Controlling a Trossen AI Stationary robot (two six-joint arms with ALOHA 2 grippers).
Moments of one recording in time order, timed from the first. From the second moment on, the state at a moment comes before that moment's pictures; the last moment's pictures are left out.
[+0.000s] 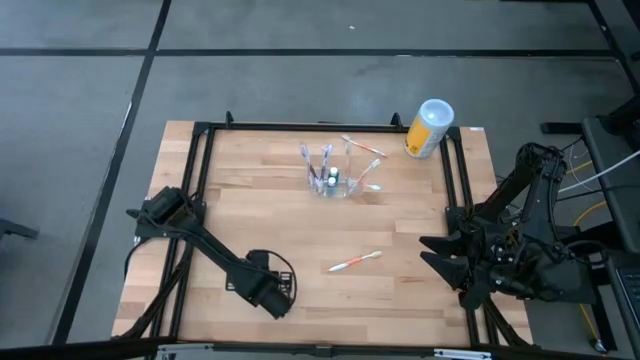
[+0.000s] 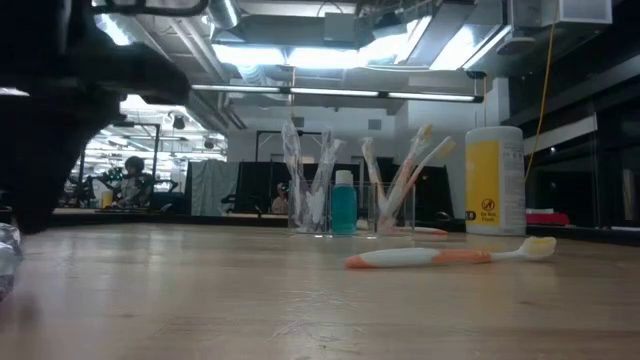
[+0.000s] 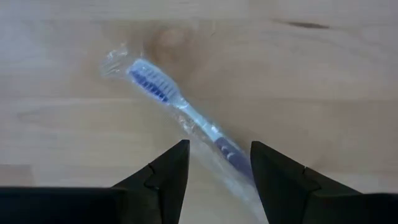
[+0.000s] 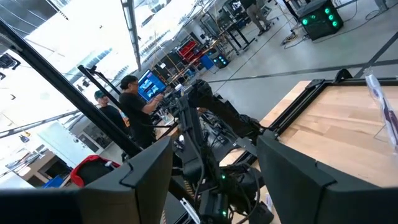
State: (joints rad) left arm -0.63 1.94 1.33 -1.02 -0.12 -2.24; right arm 1.14 1.24 1.20 0.20 1.42 0.59
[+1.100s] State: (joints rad) left arm -0.48 1.78 1.33 -0.93 -0.91 -1.68; right arm 1.08 1.24 1.20 0.31 1.46 0.50
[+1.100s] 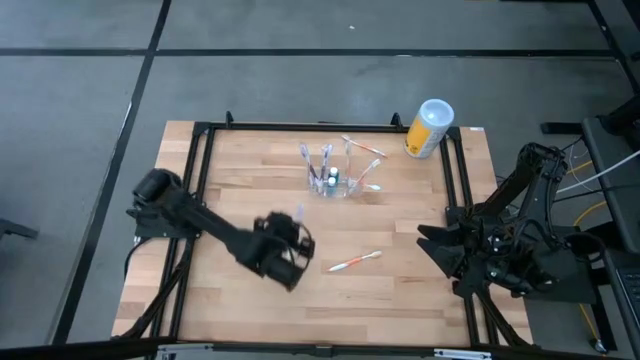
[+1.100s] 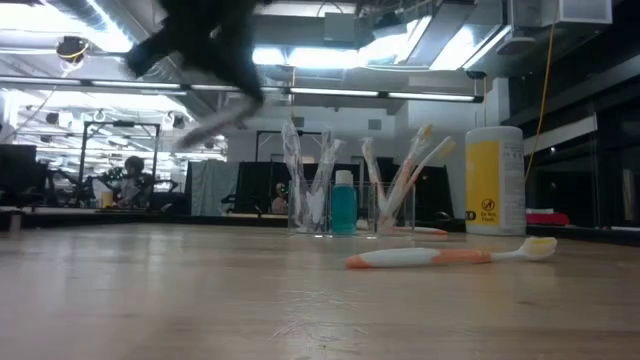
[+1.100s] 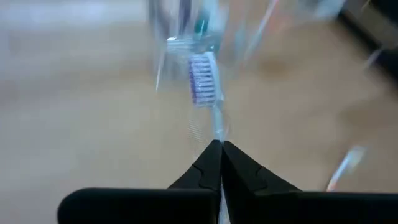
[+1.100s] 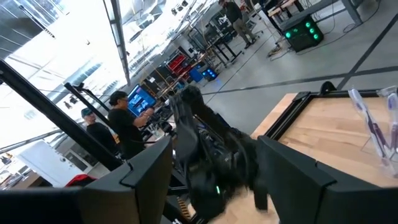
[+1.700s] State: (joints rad) left arm -0.21 1.53 0.82 0.17 -1.28 -1.14; right arm 1.08 1.24 1.20 0.31 1.45 0.45
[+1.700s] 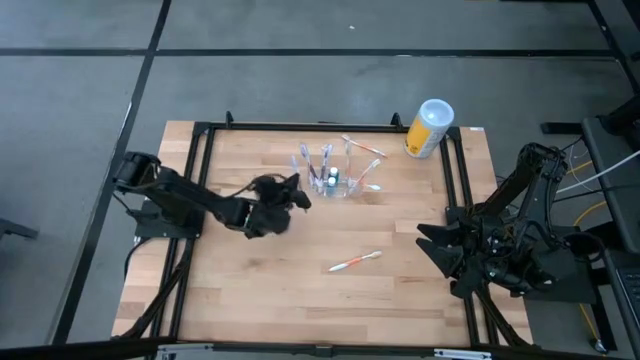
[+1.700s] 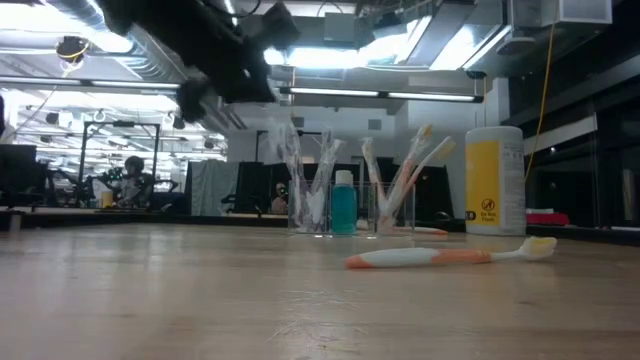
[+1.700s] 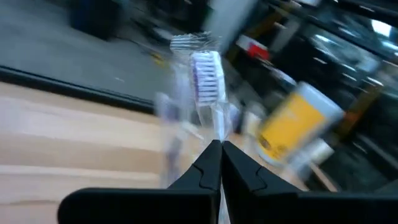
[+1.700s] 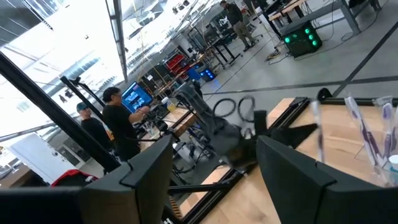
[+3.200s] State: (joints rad) left arm 0.07 1.97 0.66 1.36 -0.70 -0.13; right arm 1.08 1.24 1.20 0.31 1.54 0.59
